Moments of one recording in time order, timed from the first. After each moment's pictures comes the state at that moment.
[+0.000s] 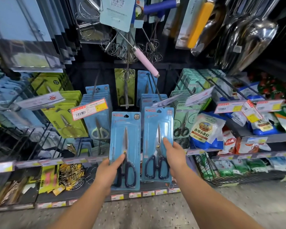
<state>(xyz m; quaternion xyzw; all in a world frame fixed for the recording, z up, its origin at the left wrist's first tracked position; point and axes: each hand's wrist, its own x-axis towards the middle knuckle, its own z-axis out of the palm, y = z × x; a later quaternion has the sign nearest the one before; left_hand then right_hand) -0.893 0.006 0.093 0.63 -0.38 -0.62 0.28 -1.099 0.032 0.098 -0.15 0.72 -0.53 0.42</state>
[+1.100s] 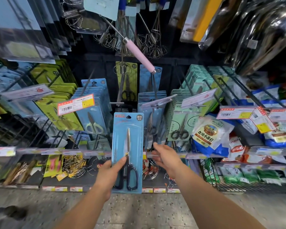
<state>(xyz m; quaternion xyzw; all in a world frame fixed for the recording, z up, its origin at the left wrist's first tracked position) -0.937 0.022 0.067 0.63 -0.32 -0.63 0.32 -1.146 0.015 0.079 -0.21 0.69 -0.38 0.59</state>
